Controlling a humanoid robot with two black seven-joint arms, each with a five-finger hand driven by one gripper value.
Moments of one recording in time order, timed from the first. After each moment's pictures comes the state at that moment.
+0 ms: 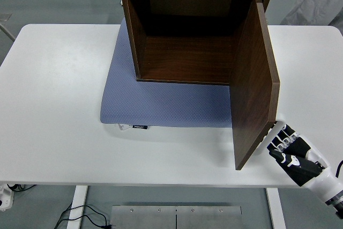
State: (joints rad) left arm 0.17 0.00 -0.17 -0.19 0.08 0.12 -0.04; right arm -0.30 -0.27 1.40 1.58 -0.62 0.61 0.10
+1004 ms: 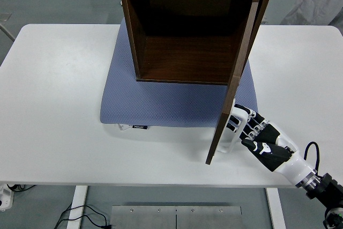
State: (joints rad) left arm 0.17 0.00 -0.17 -0.19 0.08 0.12 -0.04; right arm -0.12 -0.20 1.28 1.48 -0.62 0.61 0.08
